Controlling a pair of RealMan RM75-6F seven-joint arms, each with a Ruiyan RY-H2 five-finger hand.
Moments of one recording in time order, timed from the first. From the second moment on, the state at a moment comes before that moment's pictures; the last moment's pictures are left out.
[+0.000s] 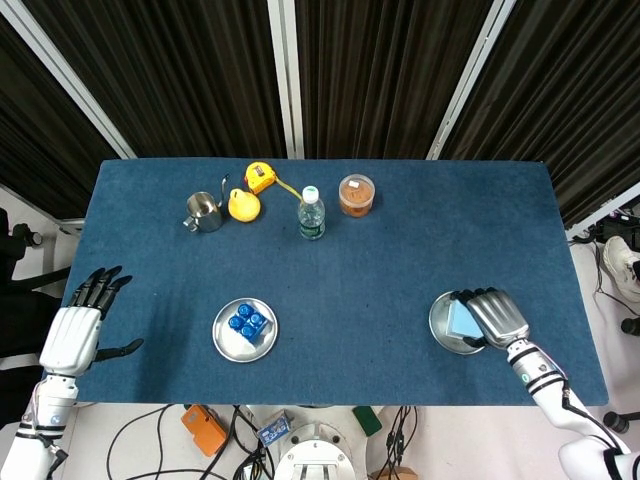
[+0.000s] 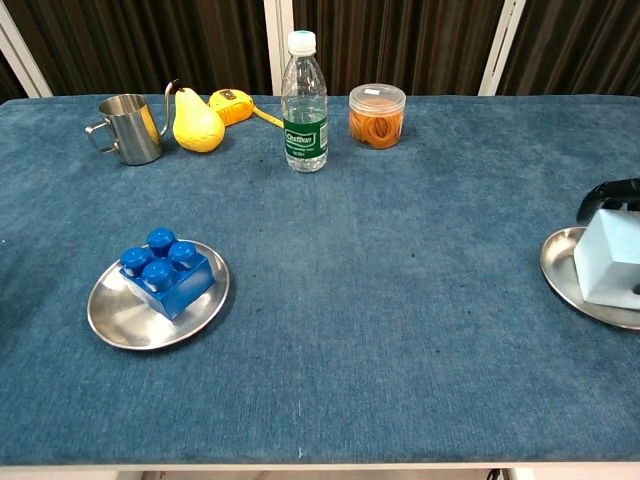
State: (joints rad) left arm -0.16 -1.20 0.01 -1.69 1.52 1.49 0.03; right arm 0.42 -1.24 0.00 -1.53 -1.44 1.01 -0.21
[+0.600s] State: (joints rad) left arm 0.01 -1.18 0.08 -1.63 1.55 1.65 0.06; right arm 0.05 -1.14 -0.10 -1.61 -1.59 1.64 -0.25
